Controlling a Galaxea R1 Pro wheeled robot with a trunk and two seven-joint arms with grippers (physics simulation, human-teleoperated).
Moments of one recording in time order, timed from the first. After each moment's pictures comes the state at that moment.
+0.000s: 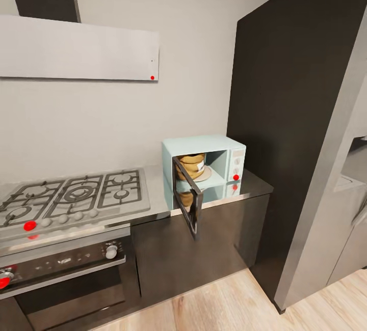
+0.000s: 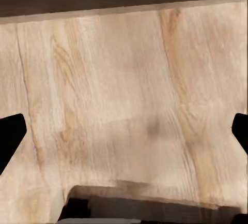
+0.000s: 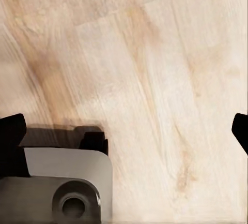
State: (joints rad) left arm -0.01 0.01 -0.02 -0.71 0.20 0.13 0.00; right arm -0.41 -0.17 -0.28 0.03 0.33 0.12 0.14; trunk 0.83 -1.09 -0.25
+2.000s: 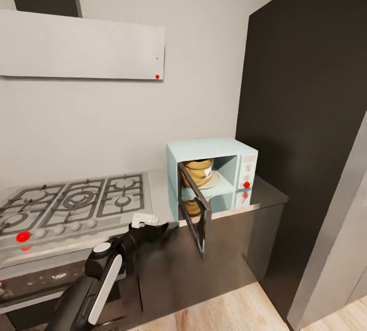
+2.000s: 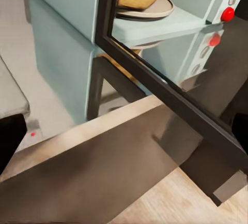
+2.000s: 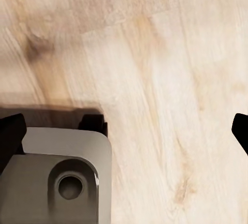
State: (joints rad) left arm -0.32 -0.03 -0.15 -1.46 0.15 0.55 -0.21; right arm -0.32 -0.17 -0.28 0.03 0.33 0.05 0.15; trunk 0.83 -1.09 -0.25
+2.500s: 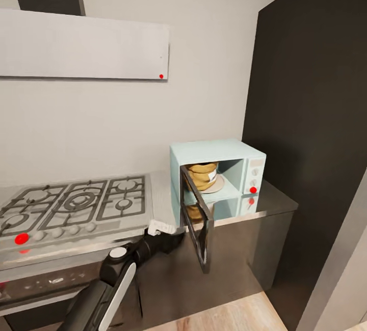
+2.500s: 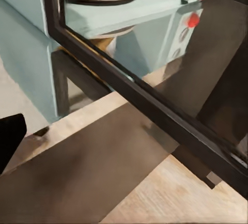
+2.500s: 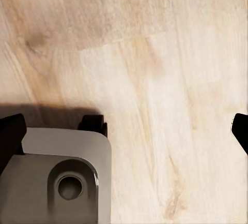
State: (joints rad) left arm -0.32 -0.03 -0.30 -1.43 0.15 0.54 -0.21; right arm -0.32 -0.18 -0.28 0.03 0.33 0.05 0.15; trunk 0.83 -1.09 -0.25
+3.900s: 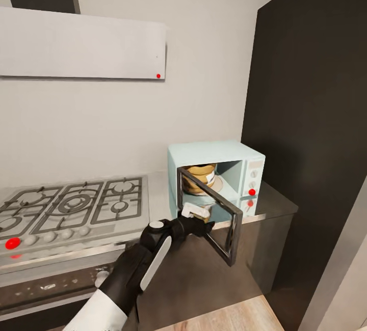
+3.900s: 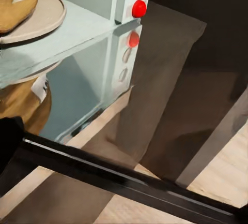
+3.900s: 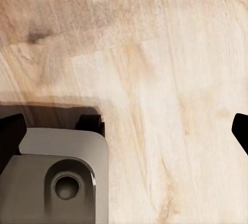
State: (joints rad) left arm -0.58 -0.17 -0.46 -1.16 0.20 0.55 -0.21; right arm -0.32 -0.18 -0.28 0.03 0.33 0.05 0.14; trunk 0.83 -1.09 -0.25
